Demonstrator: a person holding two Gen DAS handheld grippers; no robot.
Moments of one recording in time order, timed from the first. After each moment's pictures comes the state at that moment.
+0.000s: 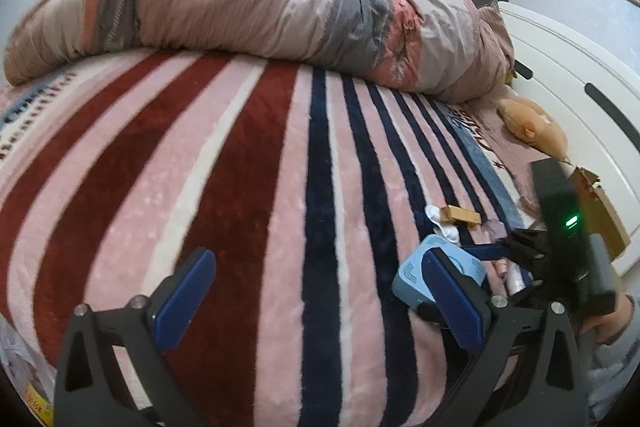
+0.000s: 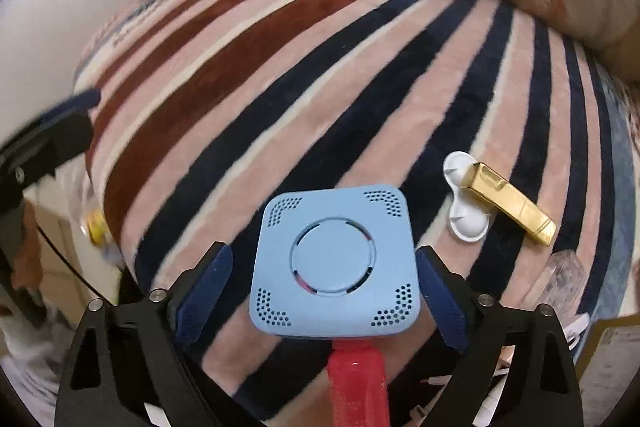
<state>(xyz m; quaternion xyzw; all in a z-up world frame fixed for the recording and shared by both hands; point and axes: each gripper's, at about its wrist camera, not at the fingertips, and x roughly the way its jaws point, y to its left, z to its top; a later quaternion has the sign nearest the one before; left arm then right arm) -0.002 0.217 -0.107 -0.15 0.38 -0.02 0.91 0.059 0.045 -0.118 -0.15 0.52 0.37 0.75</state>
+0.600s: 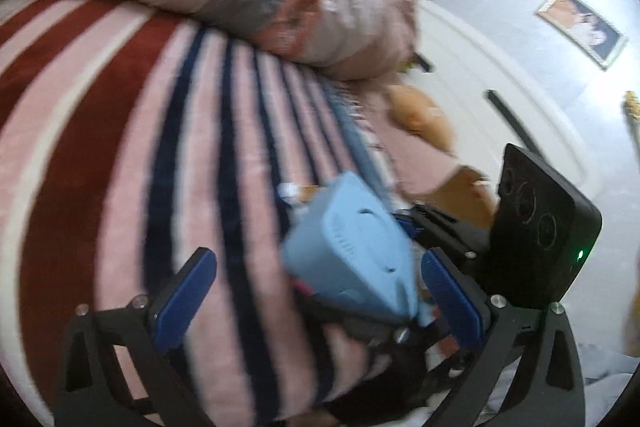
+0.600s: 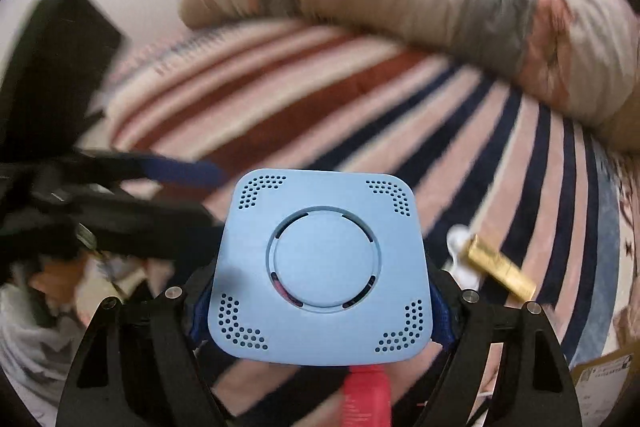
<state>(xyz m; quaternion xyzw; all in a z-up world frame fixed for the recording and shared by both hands) 0.015 0.177 -0.098 -0.27 0.39 -0.24 0.85 0.030 0.025 -0.056 -0.11 0.36 0.45 0.81</state>
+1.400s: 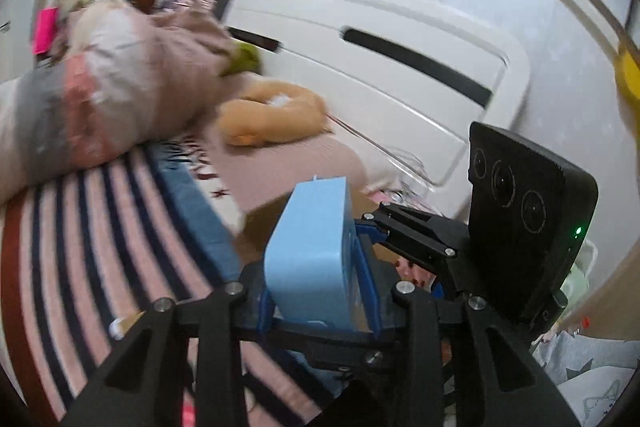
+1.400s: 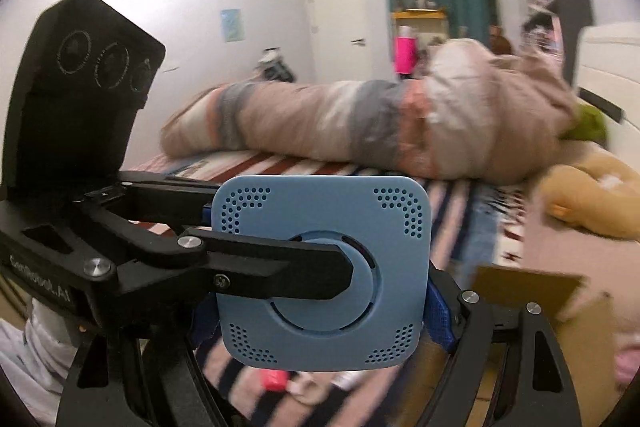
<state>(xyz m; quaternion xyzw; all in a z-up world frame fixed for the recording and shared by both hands) 0.032 -0.077 0.066 -0.03 0.33 -0.39 0.86 0.002 -0.210 0.045 0.03 0.25 0.34 0.91</state>
